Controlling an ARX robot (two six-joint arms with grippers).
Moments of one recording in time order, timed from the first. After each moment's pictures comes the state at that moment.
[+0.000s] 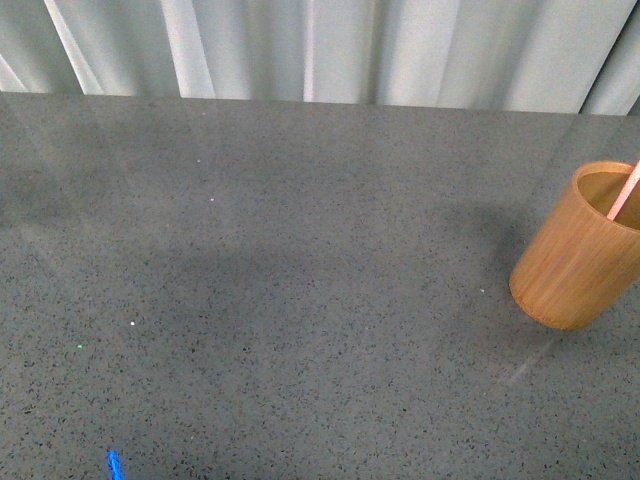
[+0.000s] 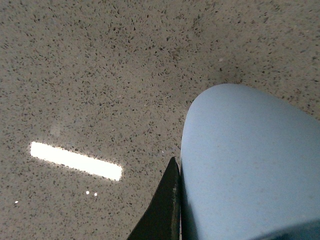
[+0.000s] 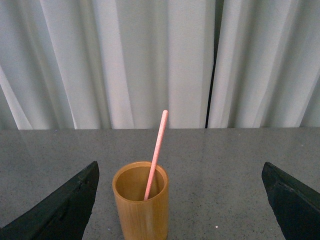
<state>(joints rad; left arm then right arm) 0.33 2.06 1.46 -0.56 -0.09 0.13 0.00 0.00 0.02 0.00 0.00 0.00</state>
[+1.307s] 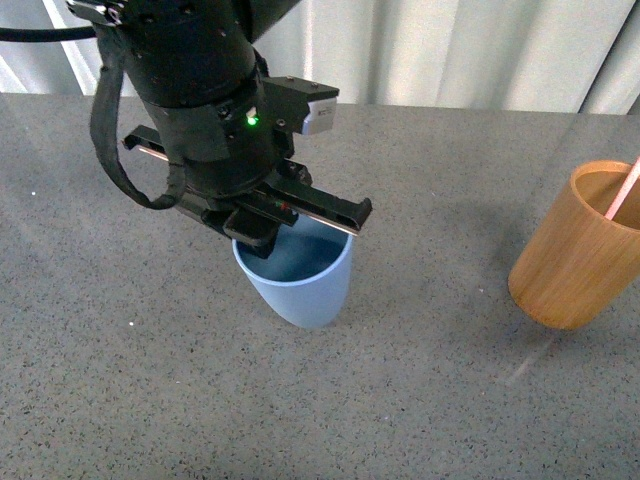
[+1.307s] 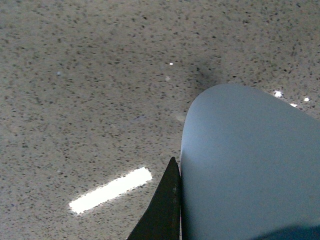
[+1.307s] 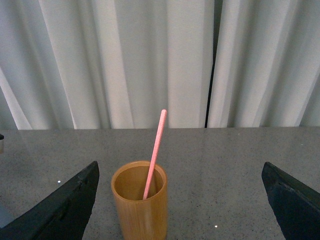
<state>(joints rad) -0.45 2.05 1.40 -0.66 0.00 0.05 0.00 0.00 0.02 0.00 0.00 0.00</state>
